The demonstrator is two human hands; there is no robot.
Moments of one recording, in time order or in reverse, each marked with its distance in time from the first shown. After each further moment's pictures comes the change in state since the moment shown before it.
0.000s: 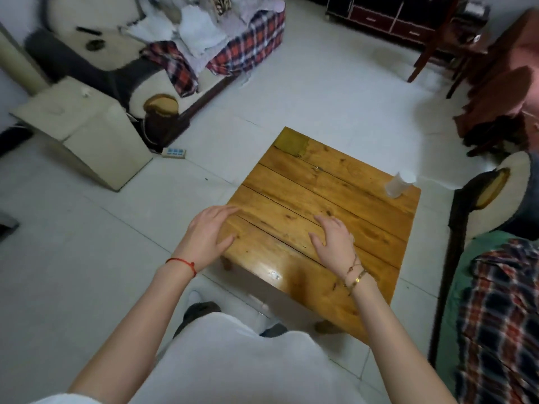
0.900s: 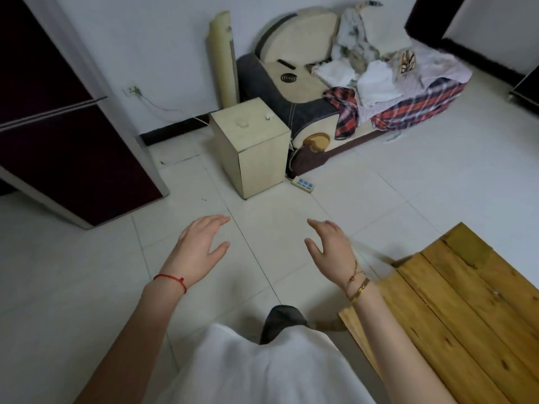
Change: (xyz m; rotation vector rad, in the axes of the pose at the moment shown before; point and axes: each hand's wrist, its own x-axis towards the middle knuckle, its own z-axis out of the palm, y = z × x) left_hand -0.140 -0.355 -0.239 0.007 0.301 -0.496; right_hand 0.144 -0.450 0.182 -0.046 -0.219 -0.537
